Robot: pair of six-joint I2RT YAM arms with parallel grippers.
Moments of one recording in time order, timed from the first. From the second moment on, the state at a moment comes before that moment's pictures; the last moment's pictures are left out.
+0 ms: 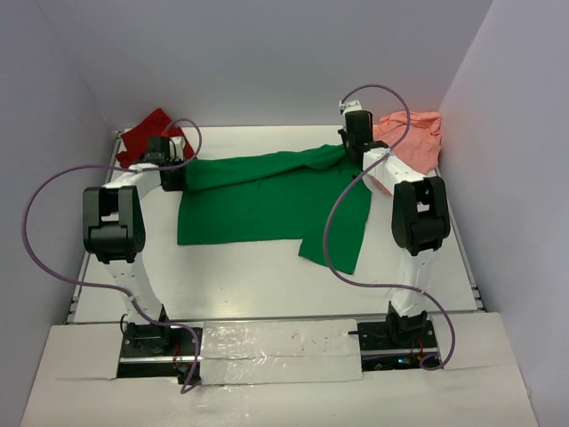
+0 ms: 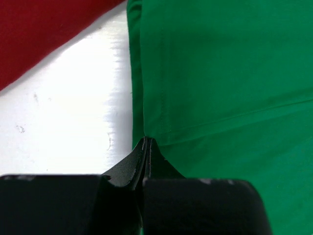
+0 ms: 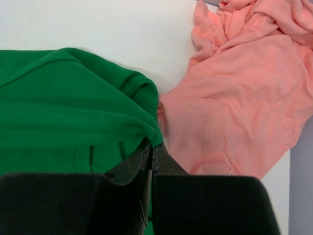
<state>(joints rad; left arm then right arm) 0.00 1.97 1.36 -0.32 0.08 -0.04 0.20 2.01 1.55 -0.15 0.33 -0.19</state>
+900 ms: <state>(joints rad) 0.04 1.93 1.28 -0.31 0.09 -0.02 0.20 1.99 1.53 -0.17 0.32 -0.16</state>
